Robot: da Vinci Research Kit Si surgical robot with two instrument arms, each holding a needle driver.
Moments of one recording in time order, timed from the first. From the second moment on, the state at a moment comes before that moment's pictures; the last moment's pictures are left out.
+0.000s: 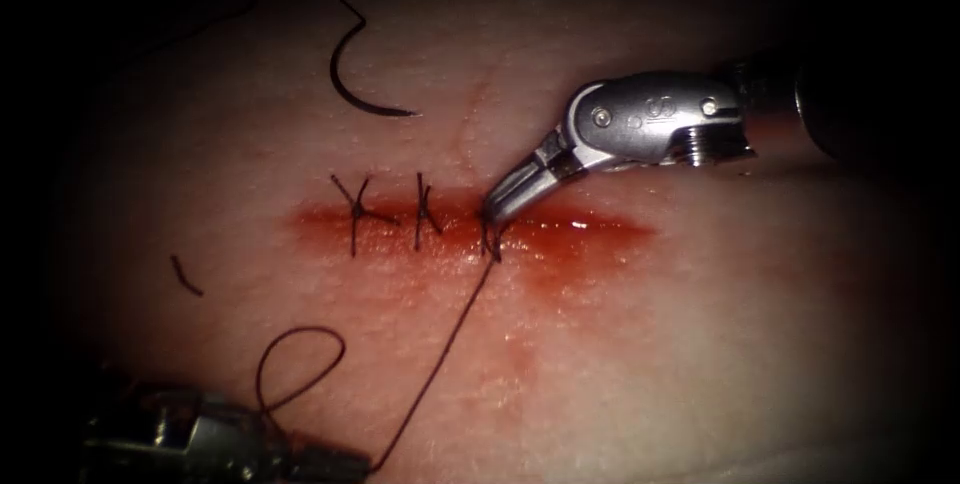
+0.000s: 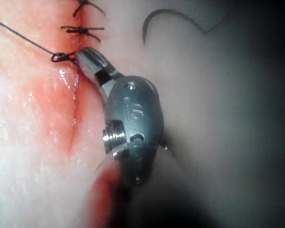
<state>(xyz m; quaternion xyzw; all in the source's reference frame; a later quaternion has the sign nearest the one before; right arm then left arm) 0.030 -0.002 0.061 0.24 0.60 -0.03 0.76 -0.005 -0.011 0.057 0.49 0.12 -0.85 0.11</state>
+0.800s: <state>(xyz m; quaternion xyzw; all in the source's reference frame) 0.029 0.002 0.063 0.09 0.54 0.06 0.83 -0.008 -0.015 0.055 0.52 0.19 -0.81 0.18</state>
